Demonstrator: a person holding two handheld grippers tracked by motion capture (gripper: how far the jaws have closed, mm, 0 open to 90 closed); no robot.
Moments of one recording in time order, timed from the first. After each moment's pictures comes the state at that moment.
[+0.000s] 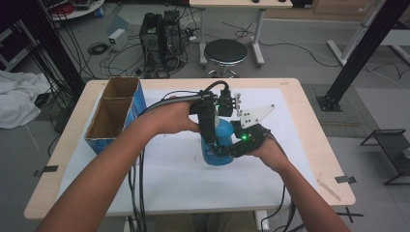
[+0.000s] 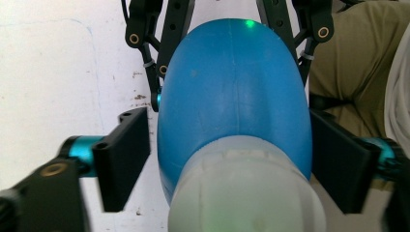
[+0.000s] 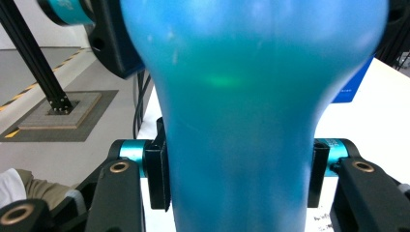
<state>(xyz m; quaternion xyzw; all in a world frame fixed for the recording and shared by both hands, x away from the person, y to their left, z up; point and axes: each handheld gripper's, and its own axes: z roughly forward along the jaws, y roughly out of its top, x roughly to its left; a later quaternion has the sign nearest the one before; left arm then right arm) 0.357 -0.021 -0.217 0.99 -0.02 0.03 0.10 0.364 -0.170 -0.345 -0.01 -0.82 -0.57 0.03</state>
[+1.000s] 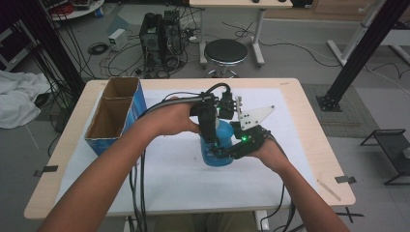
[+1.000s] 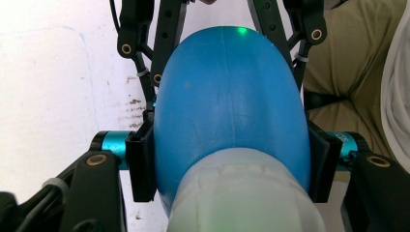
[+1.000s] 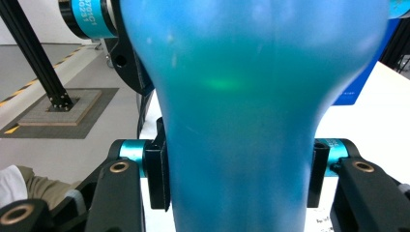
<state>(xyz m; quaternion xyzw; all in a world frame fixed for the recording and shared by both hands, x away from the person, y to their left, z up) 0.351 -0.023 -0.215 0.99 -0.03 0.03 0.10 0.361 -0.169 -0.344 0.00 -0.82 -0.58 0.01</state>
